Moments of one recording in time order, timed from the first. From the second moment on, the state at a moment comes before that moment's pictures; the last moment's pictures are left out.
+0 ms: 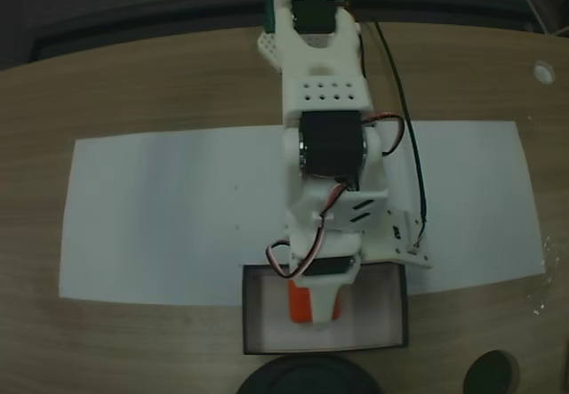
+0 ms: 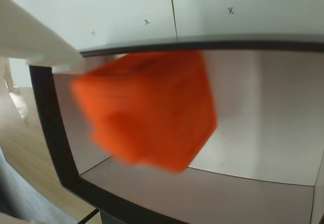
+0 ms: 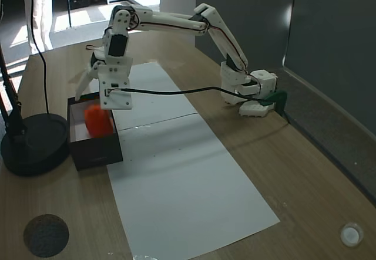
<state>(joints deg) 1.9 58.0 39.6 85.7 -1.8</state>
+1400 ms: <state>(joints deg) -4.1 192.3 127.5 79.2 -3.5</state>
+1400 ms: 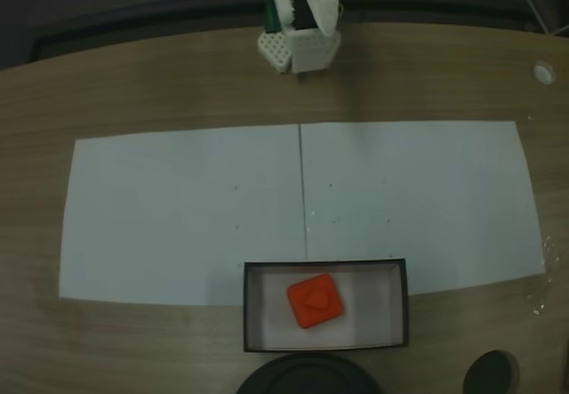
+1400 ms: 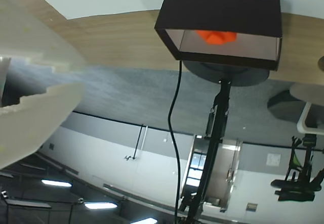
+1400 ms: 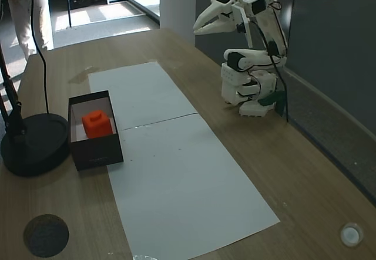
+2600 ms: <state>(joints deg) -2.3 197.8 175.3 73.5 -3.2</state>
